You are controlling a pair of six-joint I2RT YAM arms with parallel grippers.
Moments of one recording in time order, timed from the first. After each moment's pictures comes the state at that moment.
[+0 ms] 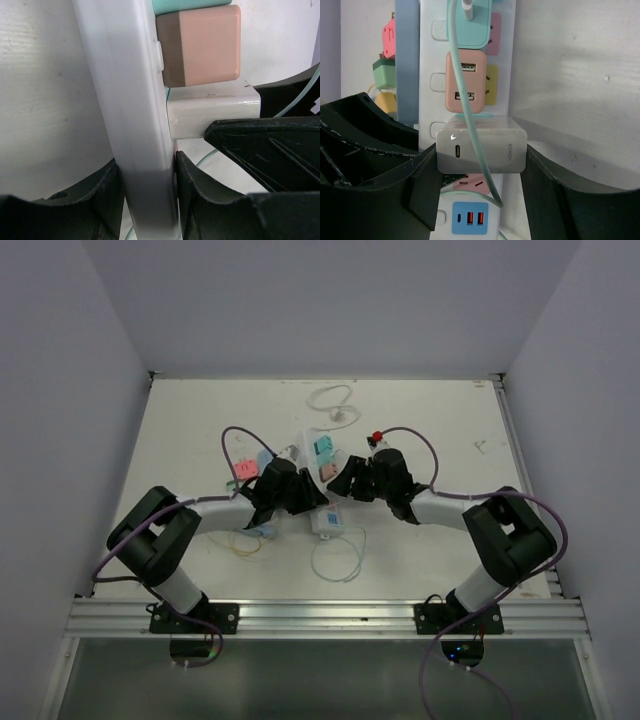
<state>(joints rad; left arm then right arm) -0.65 1.63 0.72 0.23 0.10 -0.91 0.56 1.62 0.71 0.36 -0.19 0.74</state>
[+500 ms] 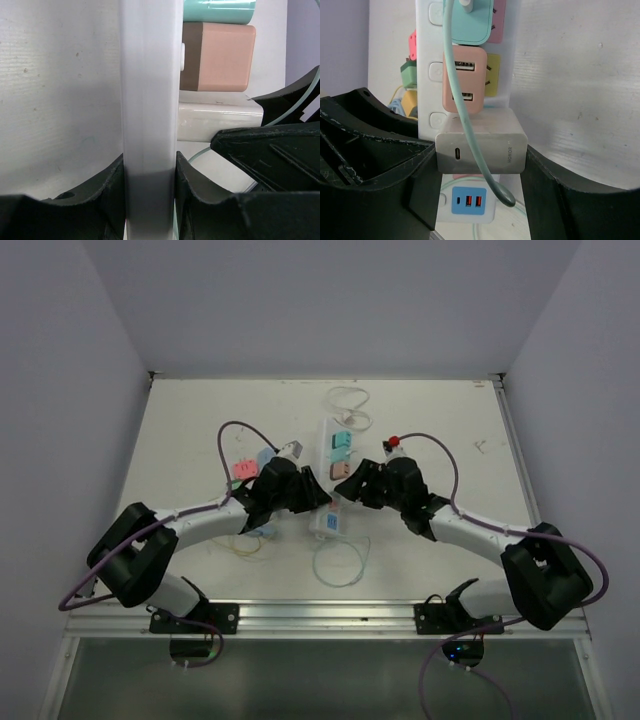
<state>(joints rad) -0.70 1.49 0.72 0.15 0.07 -0.87 0.58 1.35 0.61 0.23 -0.11 0.83</state>
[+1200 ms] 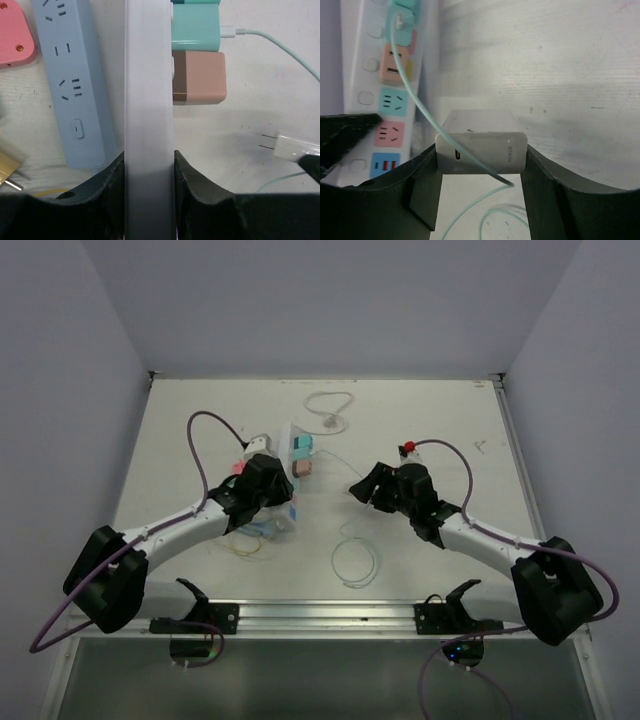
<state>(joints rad) -0.64 1.32 0.72 -0.12 -0.26 -0.75 0.55 1.24 0.52 0.21 -0.02 0.84</state>
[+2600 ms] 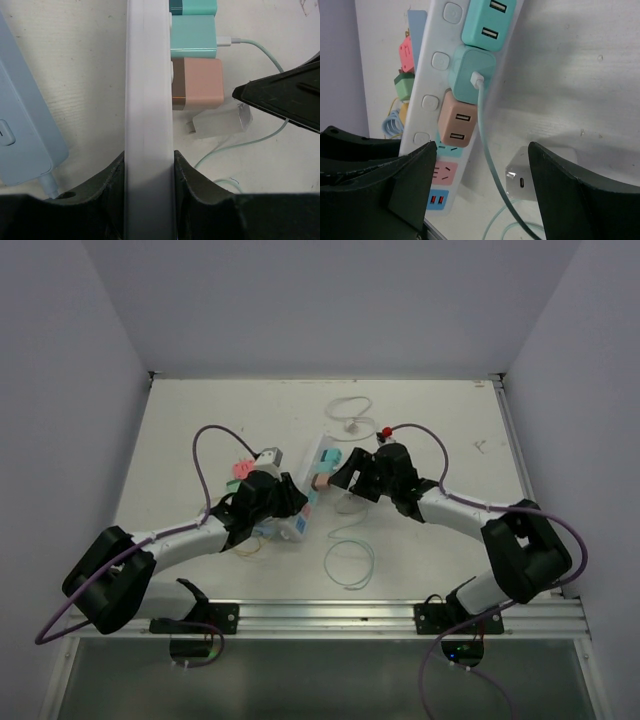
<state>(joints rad) -0.66 1.31 0.53 0.25 -0.06 -0.68 0.56 1.47 0.74 0.16 -0.15 0.88</state>
